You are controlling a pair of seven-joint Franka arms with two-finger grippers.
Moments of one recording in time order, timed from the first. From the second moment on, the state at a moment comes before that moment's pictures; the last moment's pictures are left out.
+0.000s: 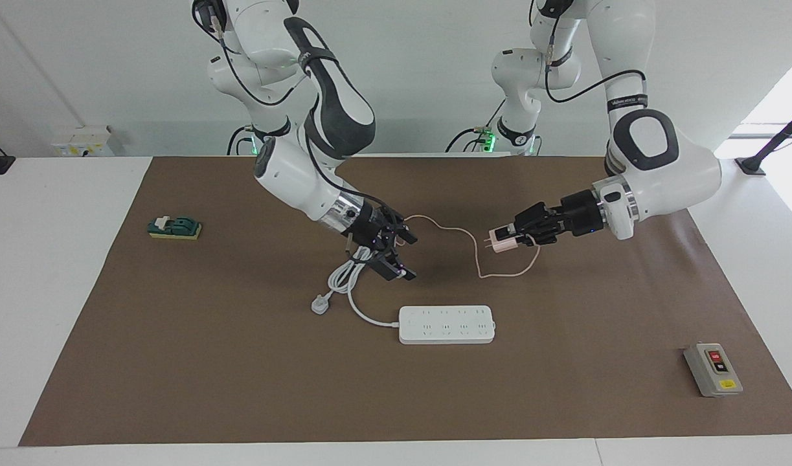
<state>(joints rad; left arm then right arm) -0.15 0.20 0.08 -1.72 -0.99 1.79 0.11 0.42 0.34 -0.02 -1.69 0.98 2.35 1.43</state>
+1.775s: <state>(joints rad) -0.15 0.03 0.06 -1.61 -0.20 1.71 -1.05 -0.02 0.07 -0.03 -1.68 0.11 1.75 0.16</state>
